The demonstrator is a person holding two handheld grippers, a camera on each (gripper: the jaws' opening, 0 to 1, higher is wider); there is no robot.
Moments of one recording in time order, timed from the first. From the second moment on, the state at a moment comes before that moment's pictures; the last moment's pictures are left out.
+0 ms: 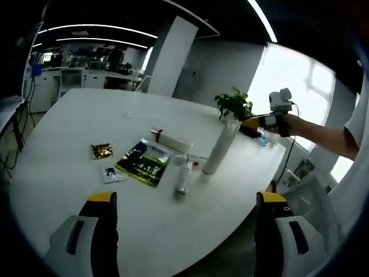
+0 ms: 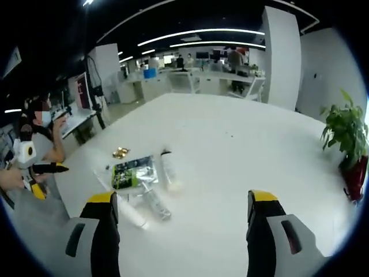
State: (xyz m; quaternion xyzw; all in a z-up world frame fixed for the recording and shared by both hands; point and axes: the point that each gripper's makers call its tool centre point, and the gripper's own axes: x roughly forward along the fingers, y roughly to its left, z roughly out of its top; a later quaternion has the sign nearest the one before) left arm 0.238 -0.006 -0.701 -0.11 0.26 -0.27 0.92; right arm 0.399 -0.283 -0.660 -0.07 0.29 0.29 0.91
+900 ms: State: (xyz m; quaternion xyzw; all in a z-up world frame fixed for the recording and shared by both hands) left arm 0.248 0.004 -0.711 -0.12 0.28 -0.24 0.92; right arm 0.463 -0.229 -0.689 -0.13 0.36 0.38 0.84
